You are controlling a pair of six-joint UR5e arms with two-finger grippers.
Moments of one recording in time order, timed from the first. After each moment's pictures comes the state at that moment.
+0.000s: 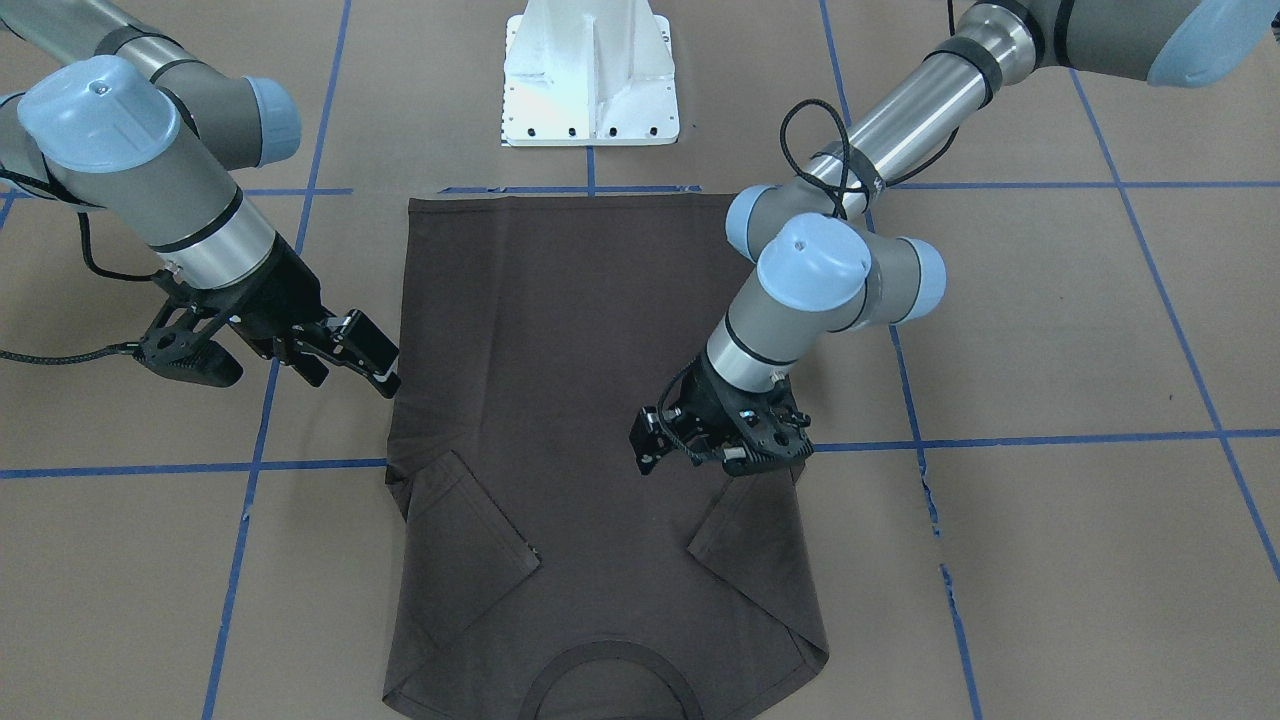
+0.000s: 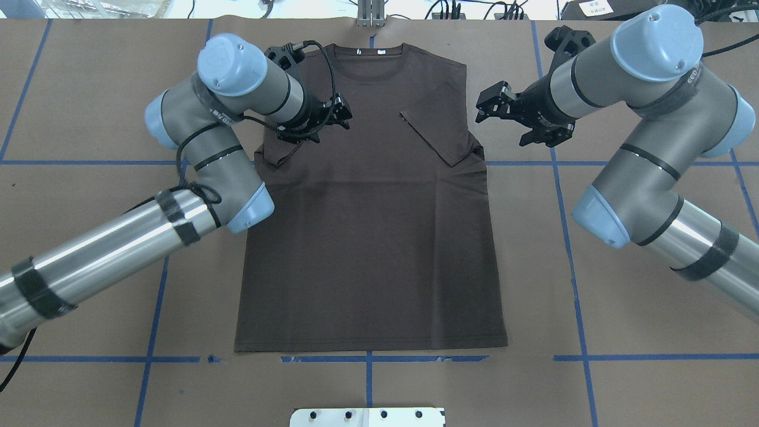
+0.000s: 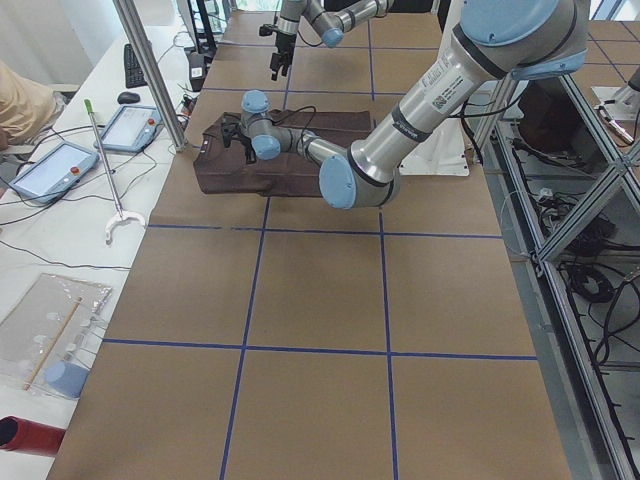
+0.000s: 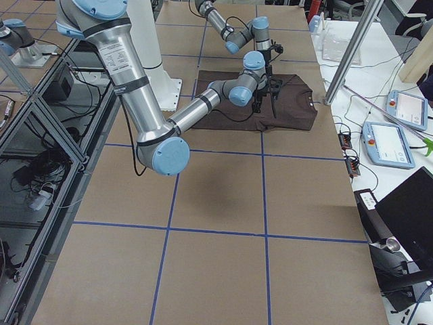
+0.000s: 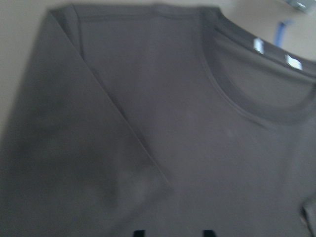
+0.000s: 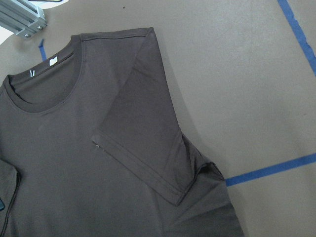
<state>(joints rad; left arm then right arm) -0.71 -2.35 -1.26 -2.27 -1.97 -1.52 0.83 -1.15 1.75 -1.17 2.04 1.48</state>
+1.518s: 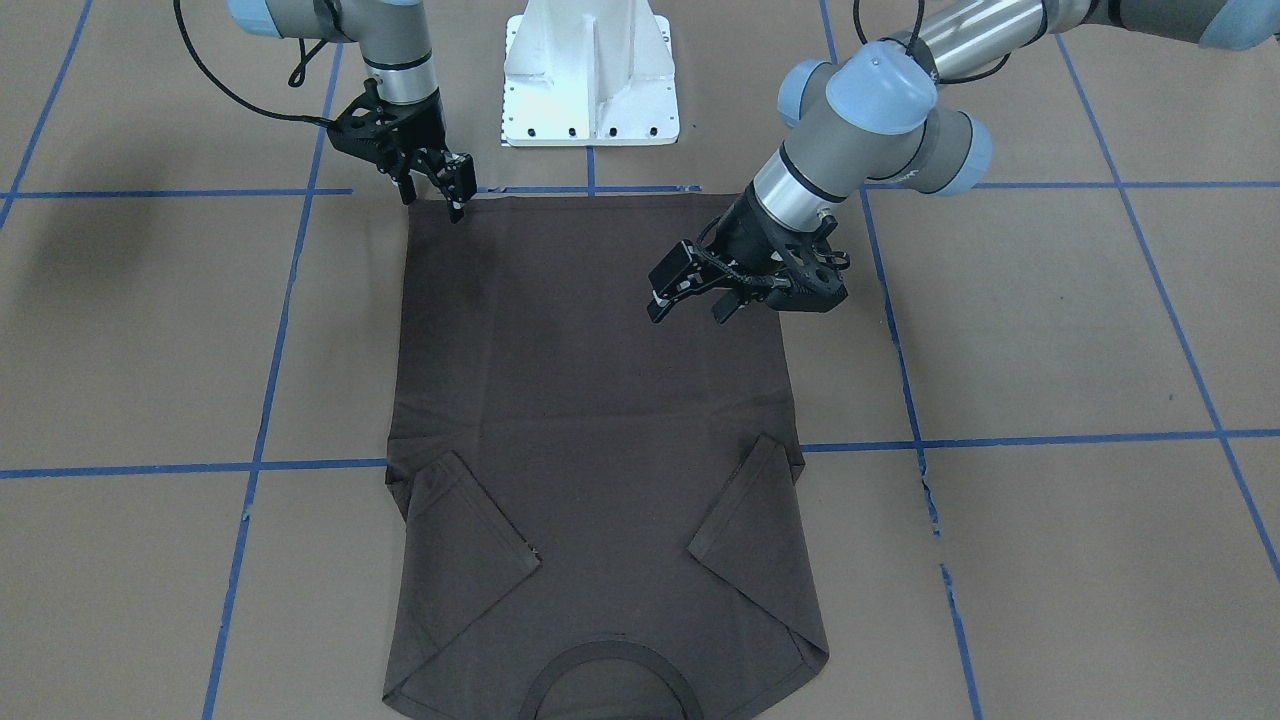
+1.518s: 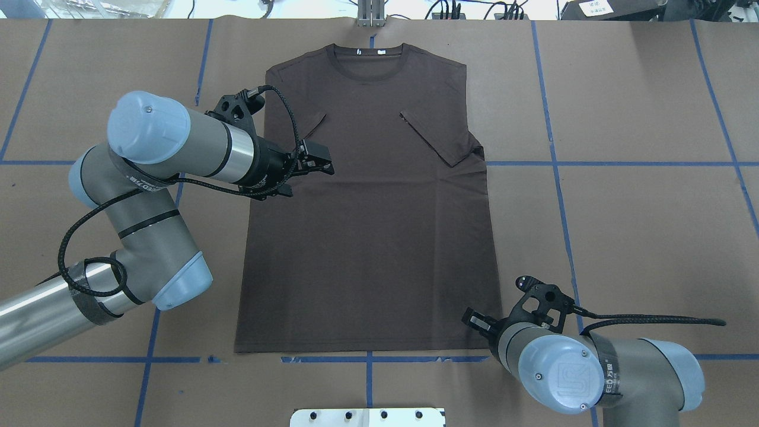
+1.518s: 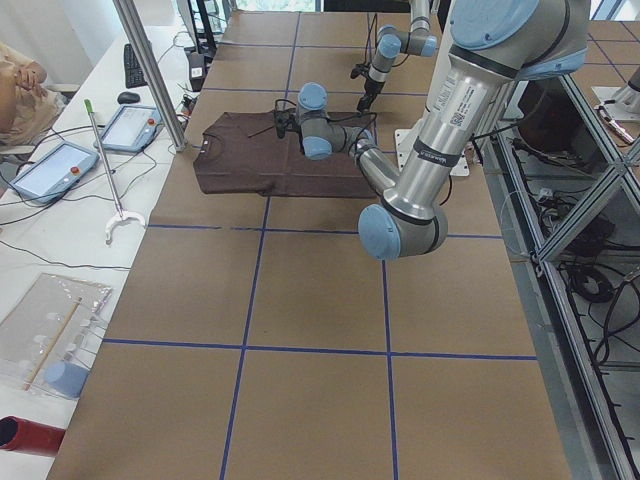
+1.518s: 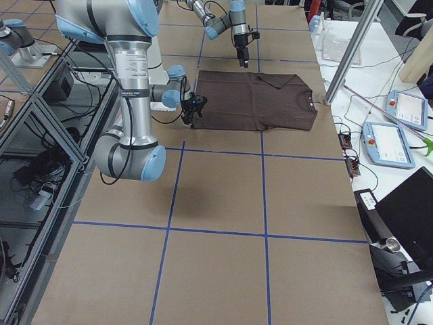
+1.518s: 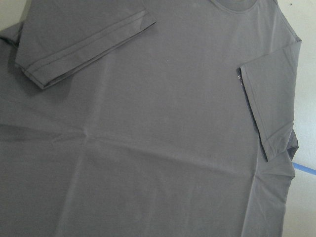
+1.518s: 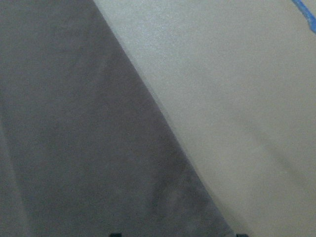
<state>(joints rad) -0.66 -2.10 -1.65 -2.23 -1.98 -1.61 0.14 -1.42 2.05 -1.46 1.42 2.00</state>
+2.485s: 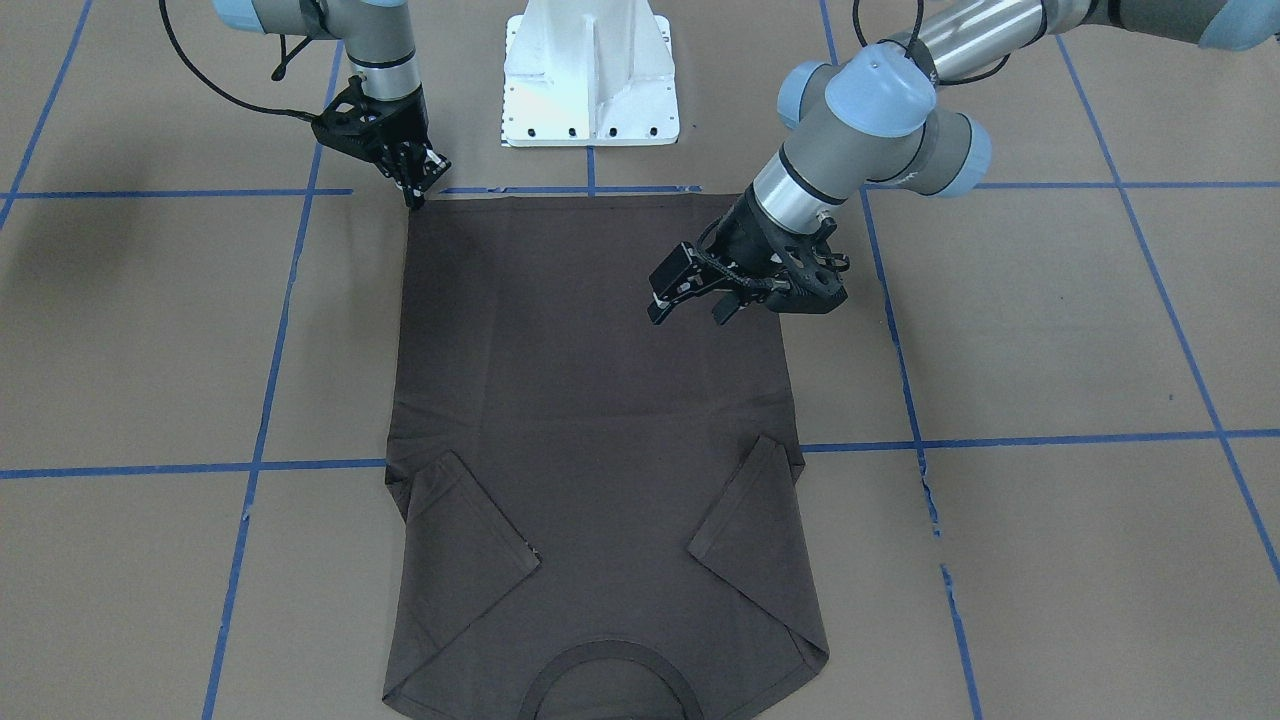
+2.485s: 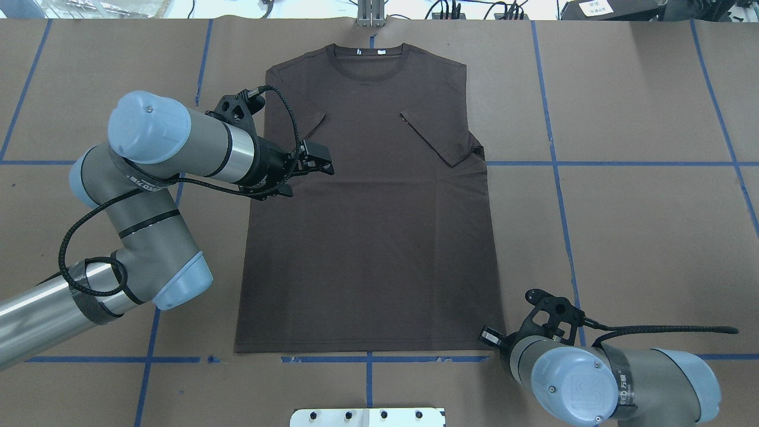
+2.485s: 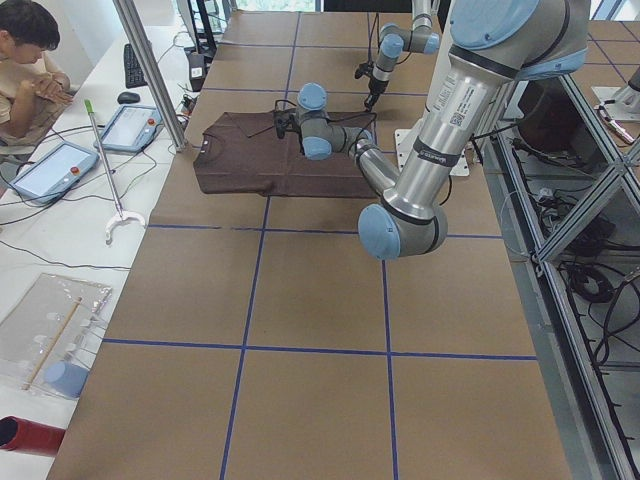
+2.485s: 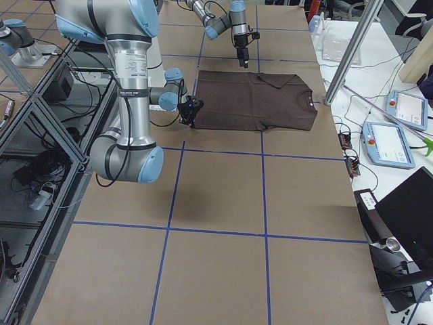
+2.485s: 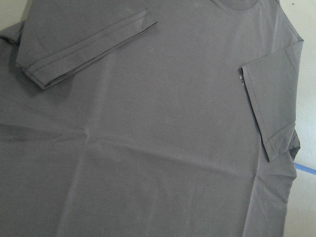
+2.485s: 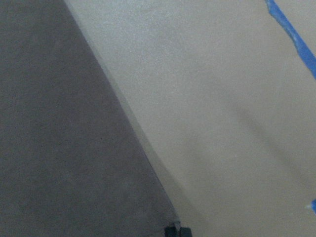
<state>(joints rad) -0.66 -2.10 -1.65 -2.23 -1.98 -1.61 0.10 -1.47 2.09 -1.45 1.44 2.00</state>
